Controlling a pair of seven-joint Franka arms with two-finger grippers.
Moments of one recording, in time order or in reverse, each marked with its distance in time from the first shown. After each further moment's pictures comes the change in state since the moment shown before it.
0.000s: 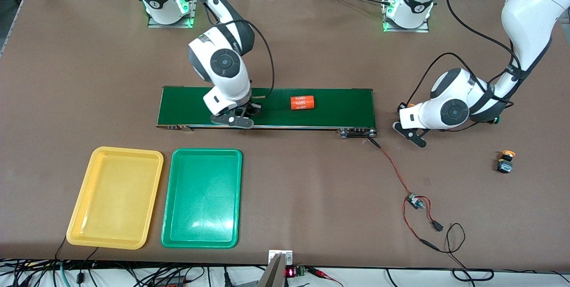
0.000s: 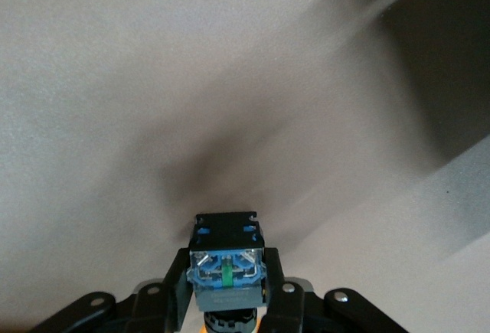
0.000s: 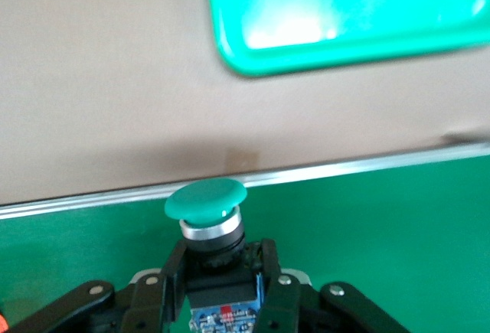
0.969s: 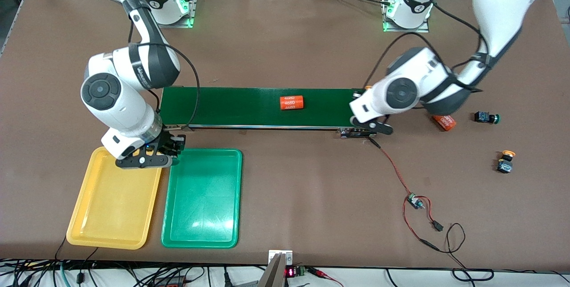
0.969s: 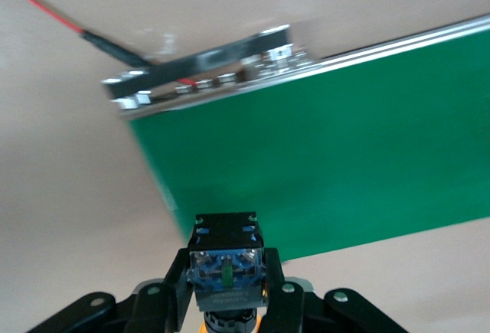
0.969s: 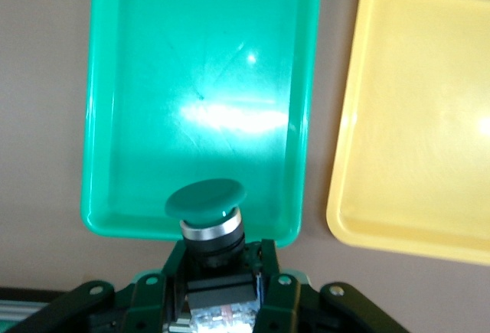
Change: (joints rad) left arm -0.277 0.007 -0.212 0.250 -0.153 -0.291 -0.678; right arm -0.231 0.007 -0.095 0.147 0.040 0.027 -0.541
